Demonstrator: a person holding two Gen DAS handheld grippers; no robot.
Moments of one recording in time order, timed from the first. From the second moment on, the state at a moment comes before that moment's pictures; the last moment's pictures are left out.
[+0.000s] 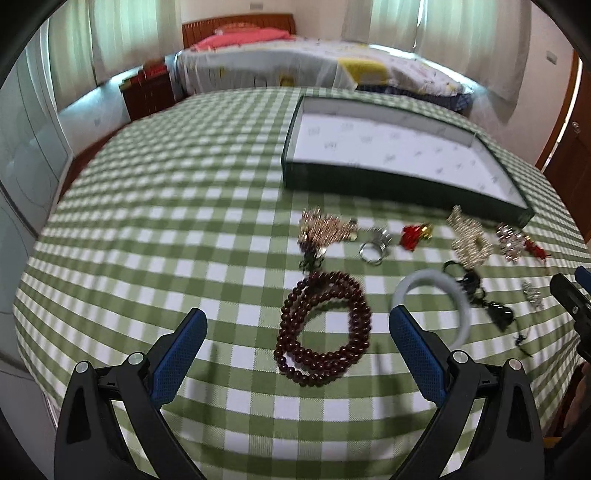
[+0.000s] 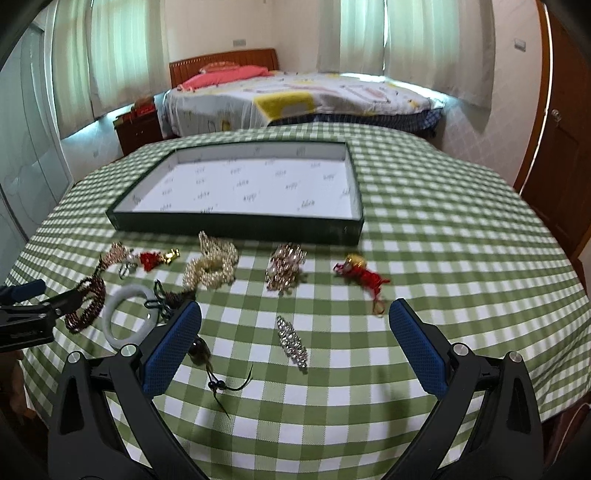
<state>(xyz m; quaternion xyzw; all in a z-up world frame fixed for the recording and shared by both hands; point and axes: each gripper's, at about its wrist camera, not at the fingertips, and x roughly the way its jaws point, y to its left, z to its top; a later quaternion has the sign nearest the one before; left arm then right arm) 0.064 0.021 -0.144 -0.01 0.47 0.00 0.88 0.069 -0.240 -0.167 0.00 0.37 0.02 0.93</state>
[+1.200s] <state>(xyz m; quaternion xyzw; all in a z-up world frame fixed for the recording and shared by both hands) 0.072 0.031 -0.155 0.01 0.44 -0.01 0.90 0.072 -0.200 -0.184 -0.03 0.40 0.14 0.90</state>
